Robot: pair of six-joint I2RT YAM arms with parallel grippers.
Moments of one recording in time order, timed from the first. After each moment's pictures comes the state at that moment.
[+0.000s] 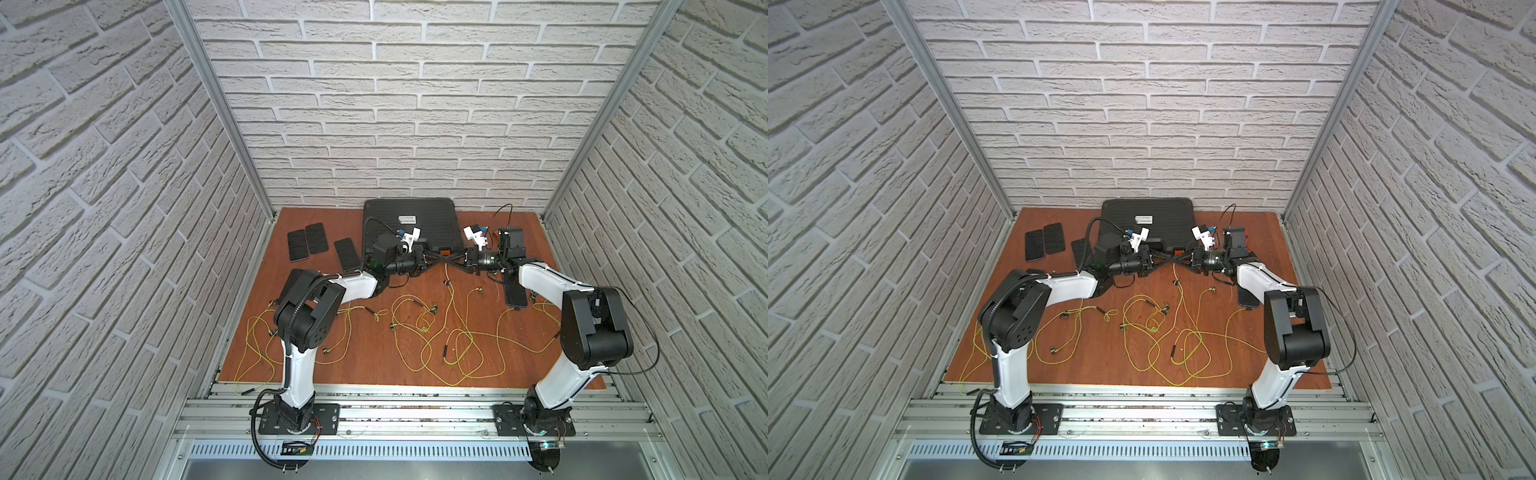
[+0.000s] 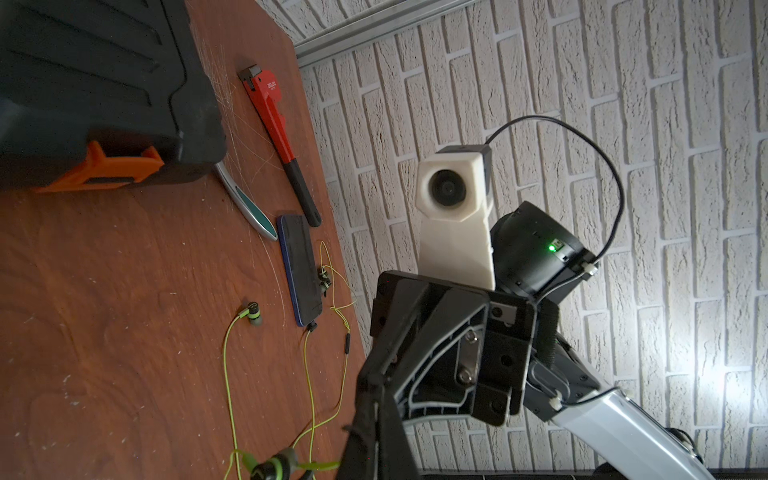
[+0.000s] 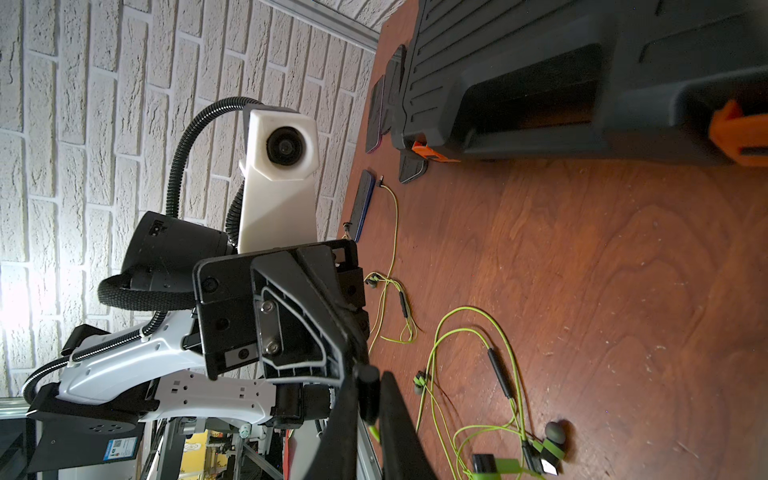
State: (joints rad) left arm -0.60 1.97 1.18 0.65 0.75 -1.17; right arm 0.05 1.73 1.10 -0.04 -1.10 0.63
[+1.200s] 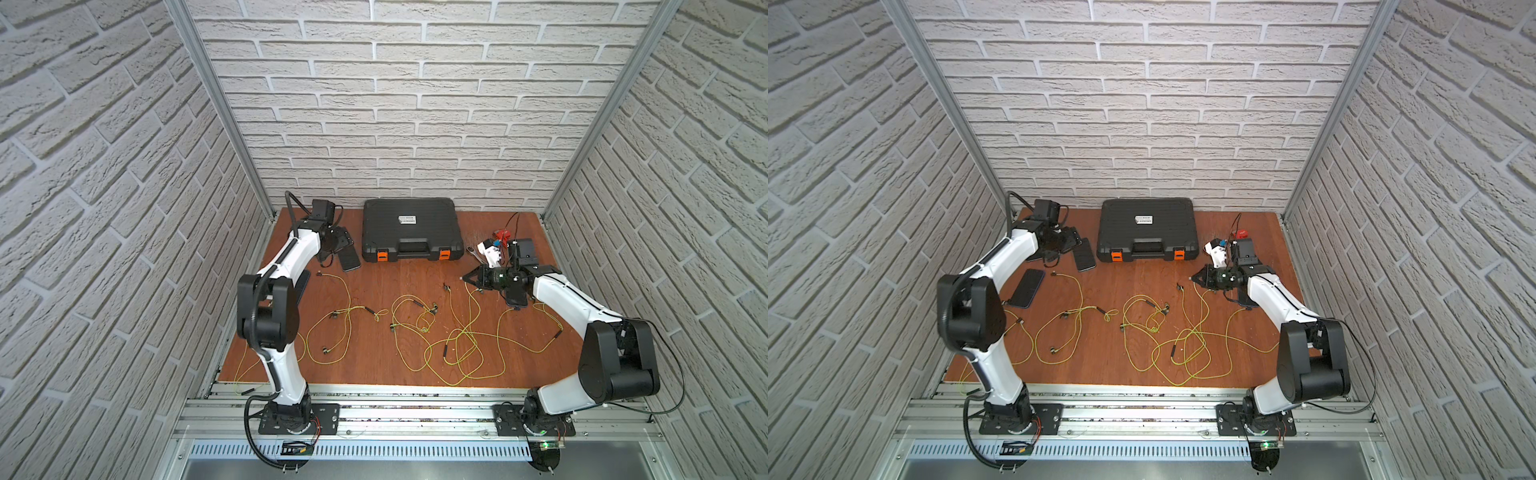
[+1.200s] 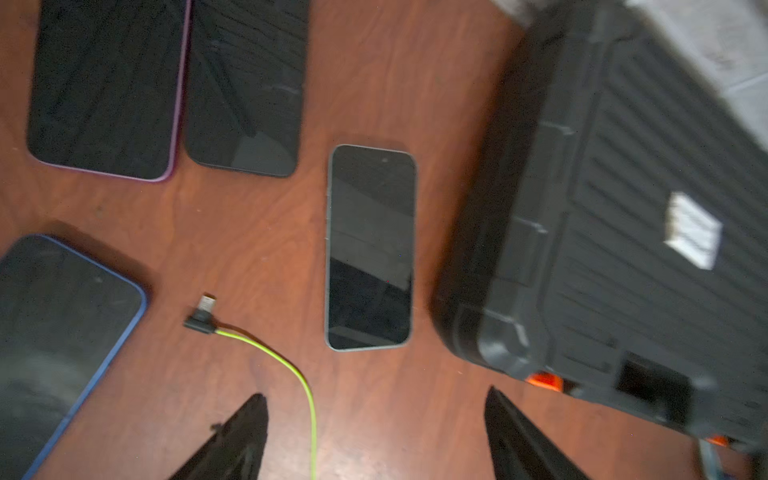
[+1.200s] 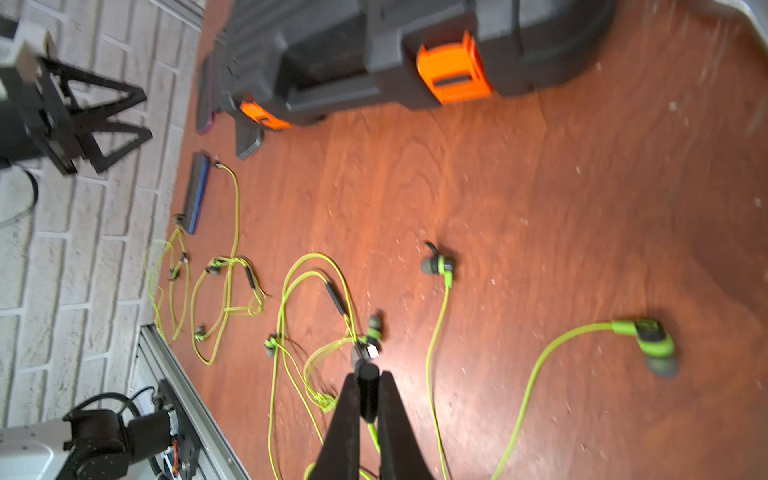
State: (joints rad) left arm -0.14 1.94 1.65 -0.76 0.00 -0.55; right arm 0.04 1.50 0.98 -0.47 -0.61 0.26
